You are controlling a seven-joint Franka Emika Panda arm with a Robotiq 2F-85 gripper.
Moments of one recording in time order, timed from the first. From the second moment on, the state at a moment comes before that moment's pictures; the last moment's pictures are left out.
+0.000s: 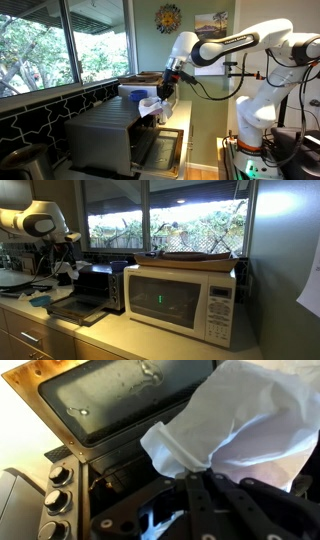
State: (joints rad) arm 0.17 -0.65 0.22 -2.45 0.27 2.26 0.50
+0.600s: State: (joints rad) arm 0.18 -0.78 0.24 -2.65 0.30 2.23 0.48
